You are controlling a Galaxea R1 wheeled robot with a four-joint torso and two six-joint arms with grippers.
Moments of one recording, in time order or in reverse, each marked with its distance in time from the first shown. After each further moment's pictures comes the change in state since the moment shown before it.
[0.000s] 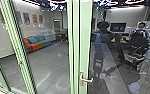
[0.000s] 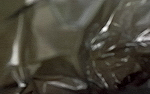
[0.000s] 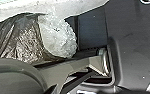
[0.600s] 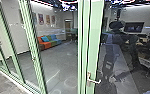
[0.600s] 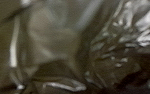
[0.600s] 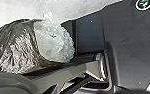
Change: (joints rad) left arm 0.007 0.000 -0.001 0.000 0.002 0.000; right arm 0.011 0.004 -0.025 0.000 0.004 0.000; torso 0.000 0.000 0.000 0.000
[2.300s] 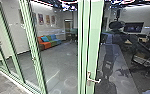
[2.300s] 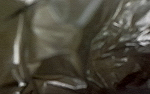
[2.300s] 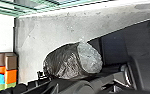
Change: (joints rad) left arm -0.008 -0.011 0.003 0.000 0.000 0.000; right arm 0.144 -0.624 0.875 0.113 0.048 0.051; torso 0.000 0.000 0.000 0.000
